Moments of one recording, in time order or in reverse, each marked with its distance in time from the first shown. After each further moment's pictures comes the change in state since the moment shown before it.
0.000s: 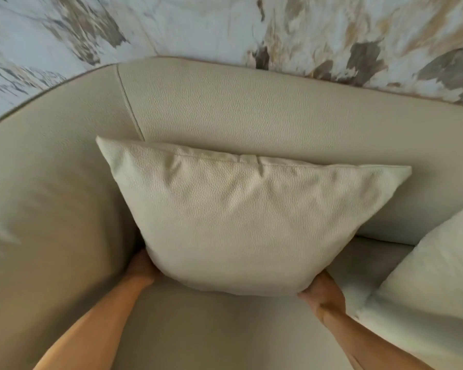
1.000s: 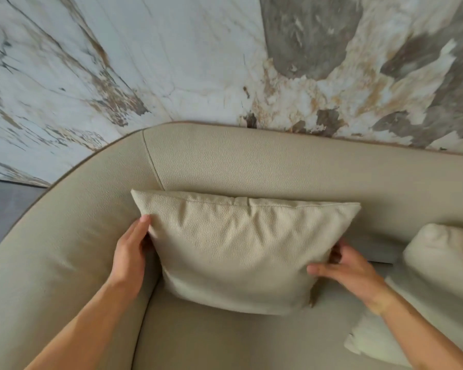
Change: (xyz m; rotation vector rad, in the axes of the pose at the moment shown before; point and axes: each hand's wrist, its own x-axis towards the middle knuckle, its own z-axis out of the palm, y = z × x) left_hand -0.096 0.081 -0.129 -1.251 0.219 0.277; right_hand -0.063 -0.067 -0.175 0.658 -0.159 -0.360
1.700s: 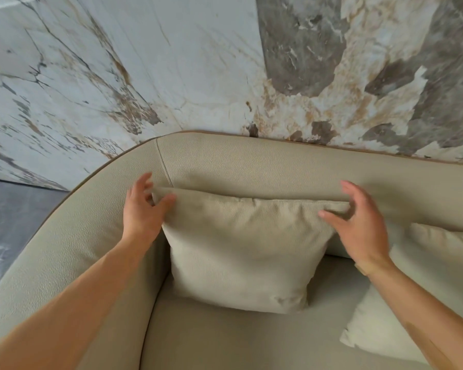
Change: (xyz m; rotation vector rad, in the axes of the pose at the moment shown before) left_hand 0.019 0.065 0.022 0.683 0.190 0.319; right_hand 0.002 -0.075 -0.011 -0.391 0.605 -0.423
